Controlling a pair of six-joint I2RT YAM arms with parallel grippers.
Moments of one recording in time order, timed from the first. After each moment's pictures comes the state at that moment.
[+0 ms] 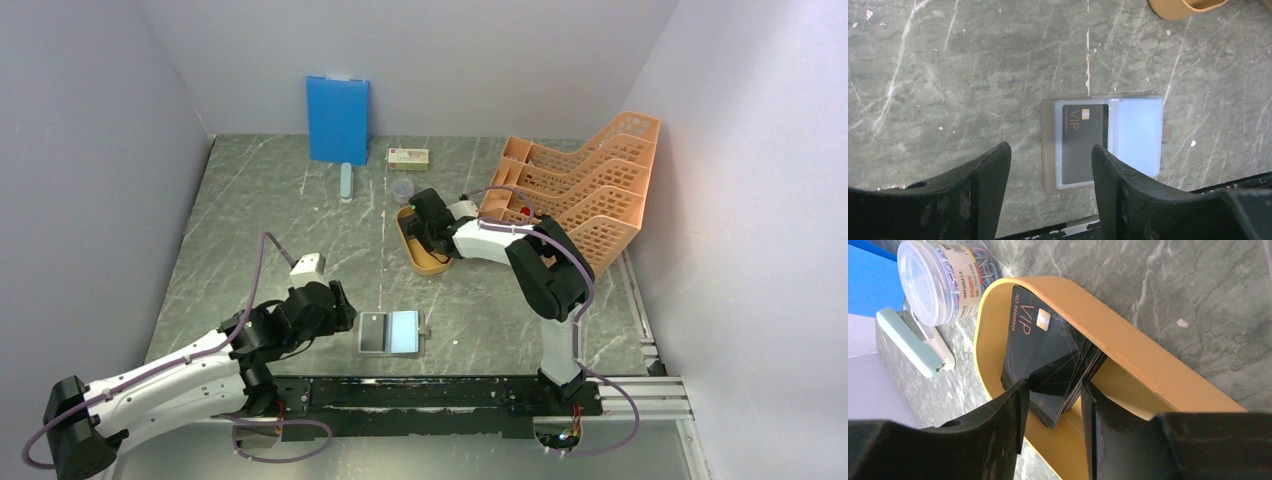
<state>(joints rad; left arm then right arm) -0.96 0.71 0.46 -0.54 -0.42 -0.93 0.67 1.98 1.20 -0.07 0.36 1.43</state>
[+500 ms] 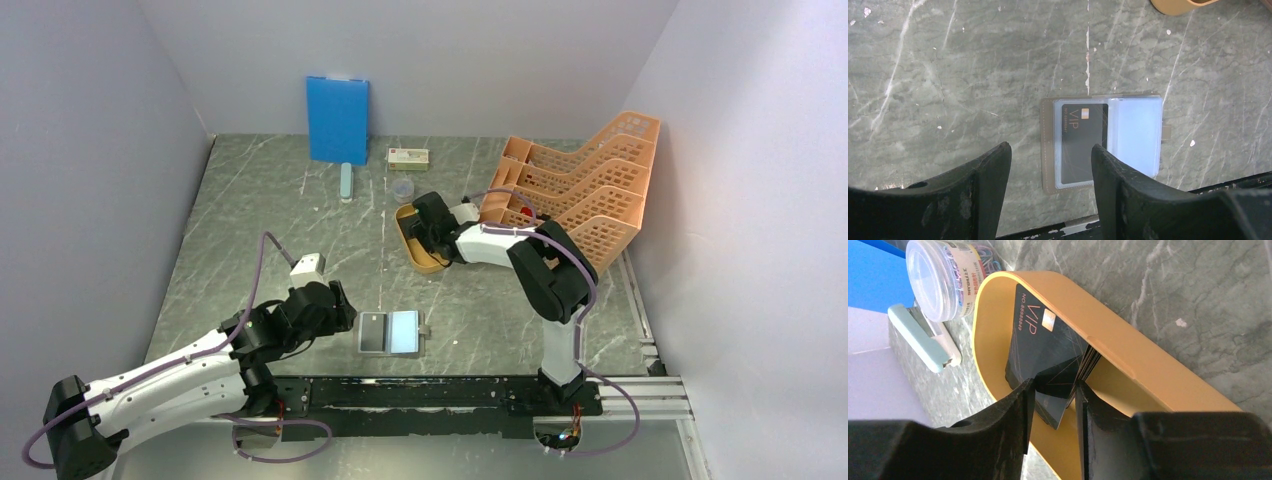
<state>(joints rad) -0.96 0.71 0.46 -0.54 -0.41 -0.94 0.67 1.95 1.13 0.01 0.35 1.43</state>
